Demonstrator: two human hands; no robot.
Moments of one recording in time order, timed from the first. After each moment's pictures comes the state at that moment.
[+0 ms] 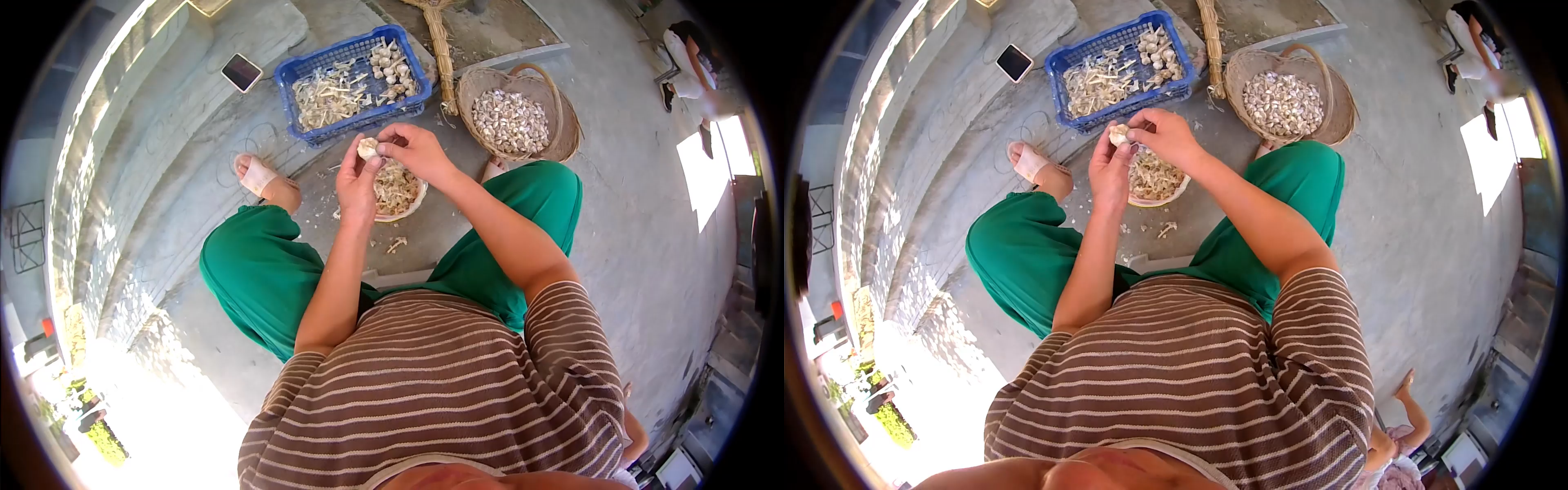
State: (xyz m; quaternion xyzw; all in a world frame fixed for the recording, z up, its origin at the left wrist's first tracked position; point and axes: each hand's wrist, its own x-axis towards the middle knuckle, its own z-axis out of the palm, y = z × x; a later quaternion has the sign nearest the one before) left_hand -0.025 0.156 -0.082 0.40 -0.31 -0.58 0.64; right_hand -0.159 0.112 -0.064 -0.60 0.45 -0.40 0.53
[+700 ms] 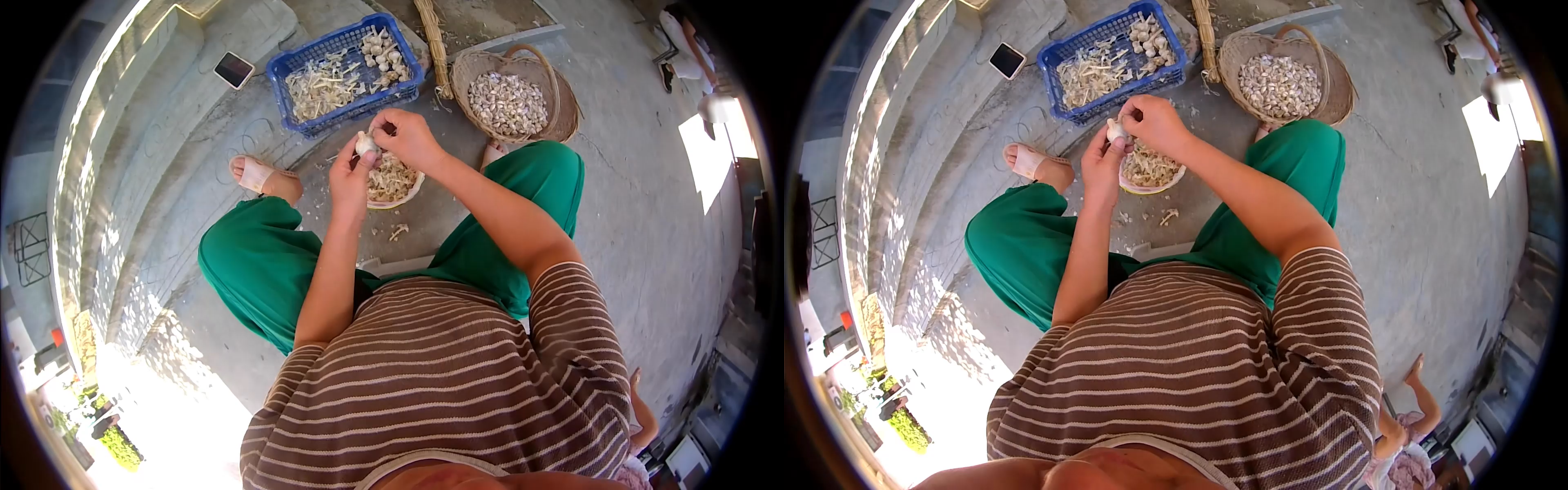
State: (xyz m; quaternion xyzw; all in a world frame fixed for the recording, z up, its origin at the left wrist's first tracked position) left_hand -0.014 0.172 -0.069 0.50 -0.38 -0.58 0.52; right_hand -0.154 0.118 -0.059 -0.65 0.46 -0.44 0.41
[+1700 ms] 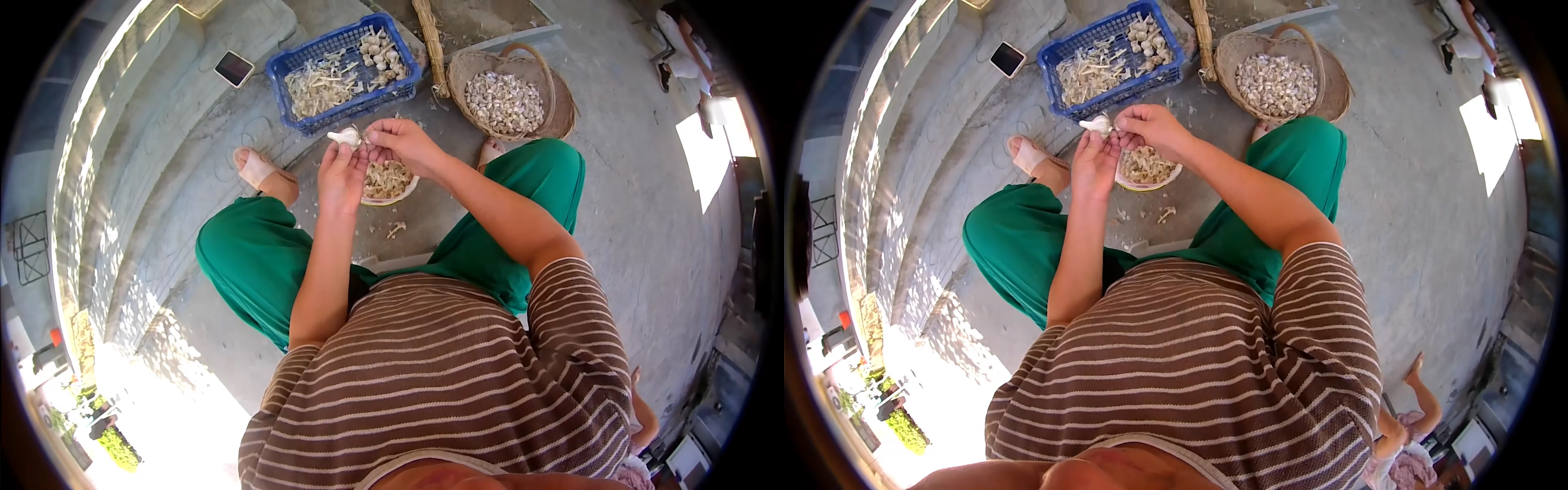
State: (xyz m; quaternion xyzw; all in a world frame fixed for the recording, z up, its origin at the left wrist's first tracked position) left_hand 0.000 0.170 -0.078 0.31 -0.13 -0.70 0.62; right_hand -0.156 0.133 -0.068 -0.38 0.34 -0.39 0.77
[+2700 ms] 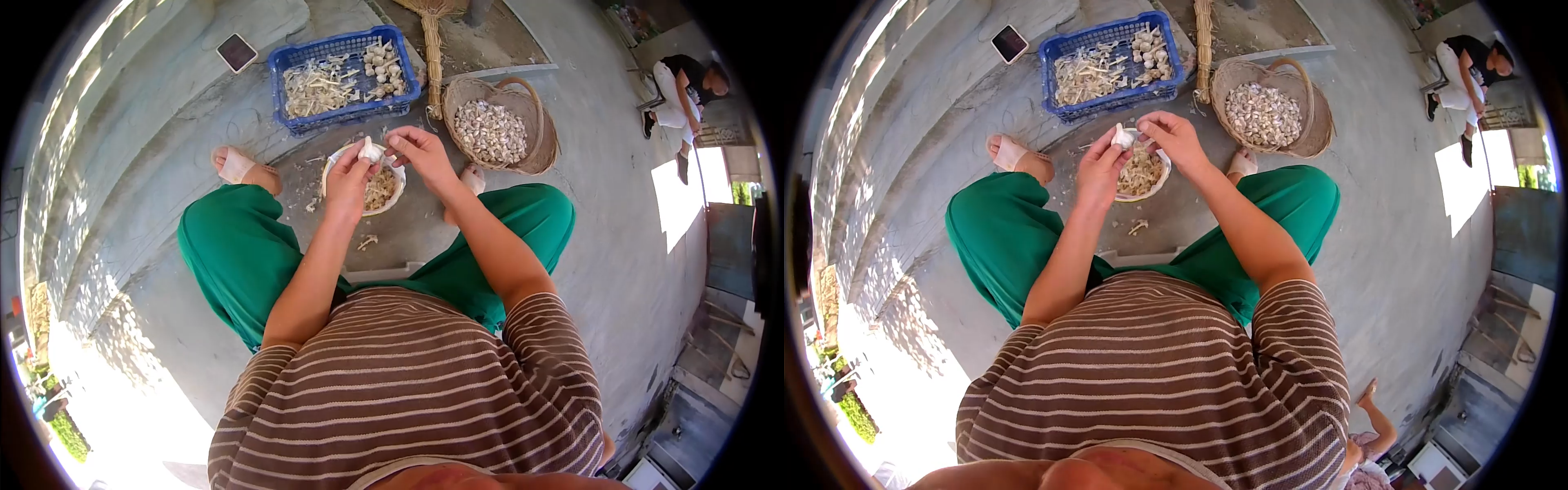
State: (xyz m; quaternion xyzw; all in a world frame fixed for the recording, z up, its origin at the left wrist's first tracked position) left_hand -0.025 0.174 -0.082 0.40 -0.21 -0.67 0.59; right_hand -0.186 0.129 -0.078 -0.47 0.40 -0.45 0.65
